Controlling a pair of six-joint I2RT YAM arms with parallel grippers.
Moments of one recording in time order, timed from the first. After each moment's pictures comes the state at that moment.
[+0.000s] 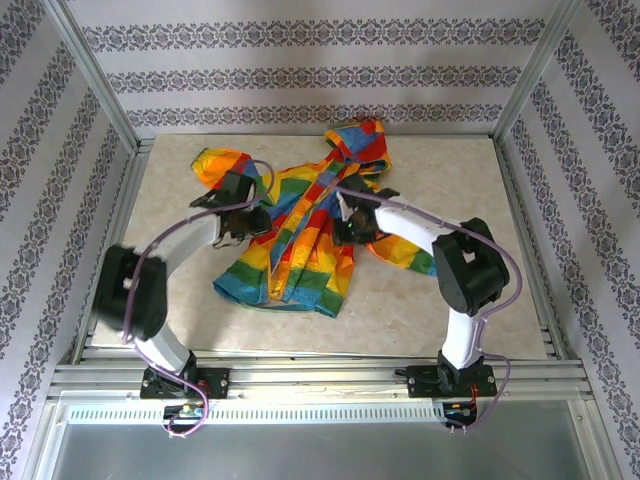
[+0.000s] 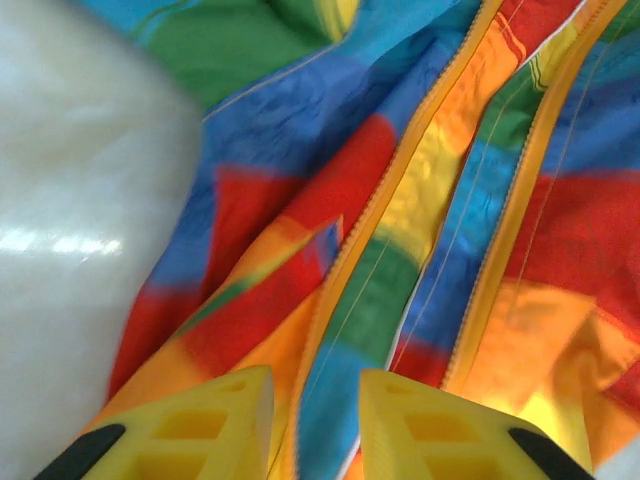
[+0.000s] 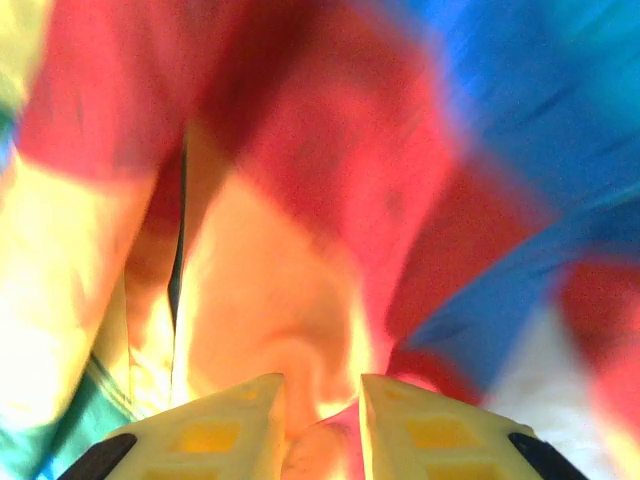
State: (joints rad) left arm -0.30 1.71 1.17 -0.51 0.18 -0.53; right arm 0.54 1.89 1.31 -0.66 -0.17 0.38
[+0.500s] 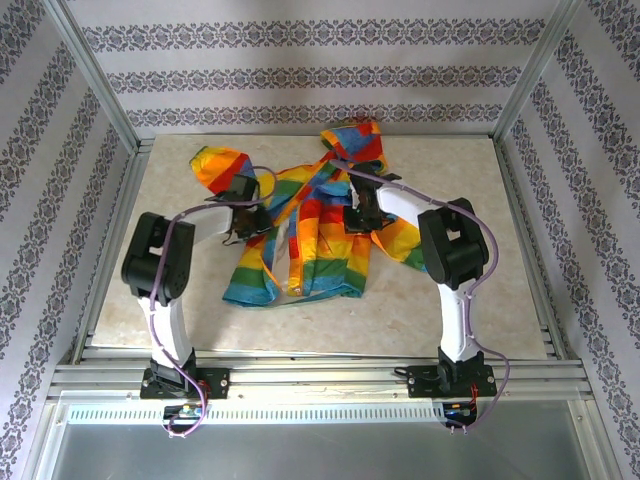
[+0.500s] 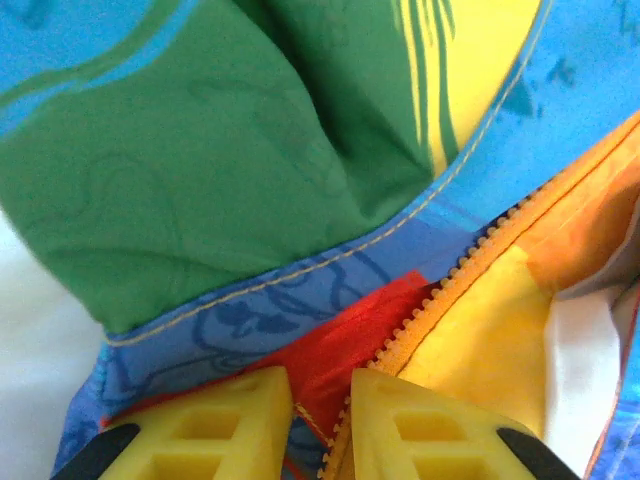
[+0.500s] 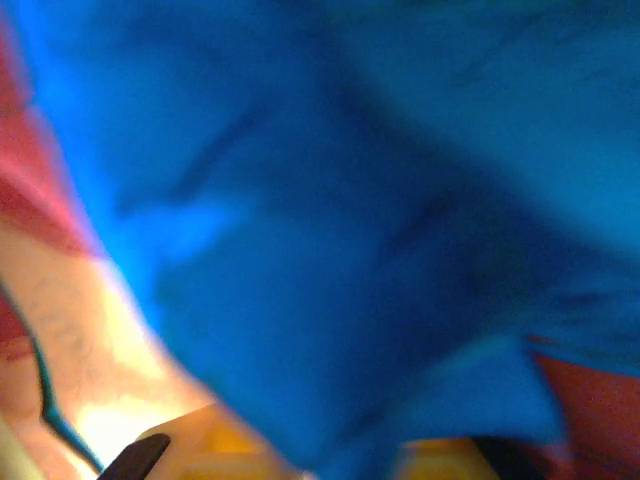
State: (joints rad) left arm -0.21 1.91 1.15 -0.32 0.19 -0.60; right arm 0.37 2.12 1.54 -0.74 -0.18 0.36
